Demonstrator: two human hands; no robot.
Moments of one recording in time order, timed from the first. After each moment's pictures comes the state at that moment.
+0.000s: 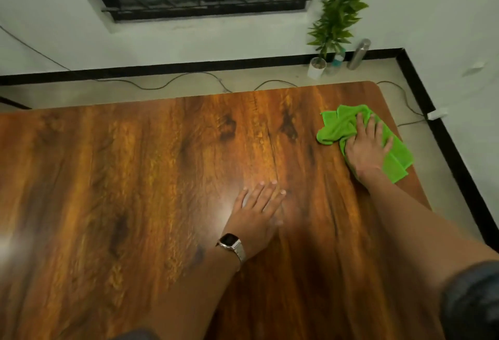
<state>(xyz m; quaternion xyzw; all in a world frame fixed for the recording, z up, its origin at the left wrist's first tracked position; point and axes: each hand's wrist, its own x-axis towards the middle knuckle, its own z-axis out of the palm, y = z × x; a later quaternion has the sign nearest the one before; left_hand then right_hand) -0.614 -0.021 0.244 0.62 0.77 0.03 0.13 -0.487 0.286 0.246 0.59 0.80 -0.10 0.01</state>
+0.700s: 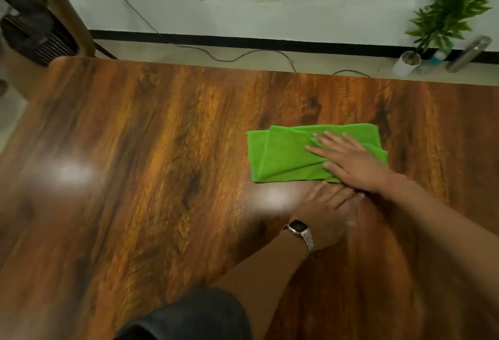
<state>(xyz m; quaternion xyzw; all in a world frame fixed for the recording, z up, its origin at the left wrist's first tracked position) -0.614 -0.020 0.260 0.62 0.76 0.06 0.17 -0.601 0.170 0.244 0.01 0.99 -0.14 0.10</state>
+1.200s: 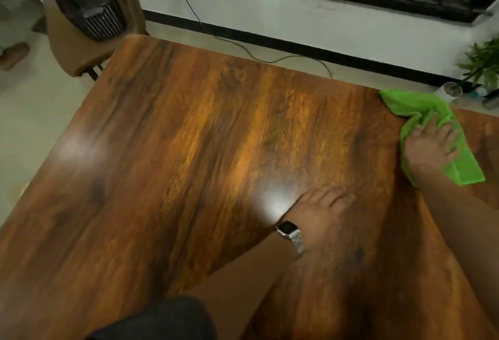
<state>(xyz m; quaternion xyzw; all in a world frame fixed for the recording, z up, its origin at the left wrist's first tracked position) -0.753 -0.183 0.260 0.54 0.79 0.22 0.19 -0.744 0.126 0.242 0.58 0.80 -0.14 -0.03</state>
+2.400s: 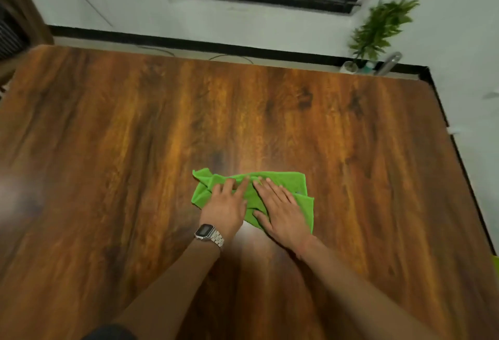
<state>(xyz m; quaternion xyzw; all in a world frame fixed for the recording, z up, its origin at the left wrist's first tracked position) -0.704 -0.256 0.275 0.45 0.88 0.08 0.15 -0.574 -0.132 0.257 0.18 0.97 -0.16 0.06</state>
